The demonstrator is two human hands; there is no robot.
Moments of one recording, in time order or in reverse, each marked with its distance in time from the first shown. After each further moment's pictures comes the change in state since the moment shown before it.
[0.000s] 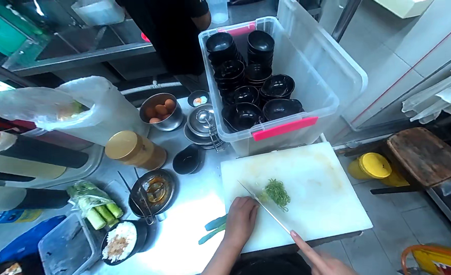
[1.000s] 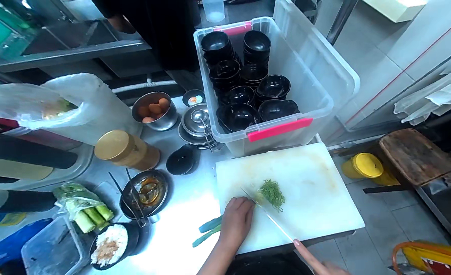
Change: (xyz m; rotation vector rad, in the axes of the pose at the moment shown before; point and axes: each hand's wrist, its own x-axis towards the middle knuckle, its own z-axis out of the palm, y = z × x) left_hand 0.000 0.005 -0.001 0.044 -0.023 -0.002; right_hand -0.020 0.010 0.002 -0.051 -0.012 0.040
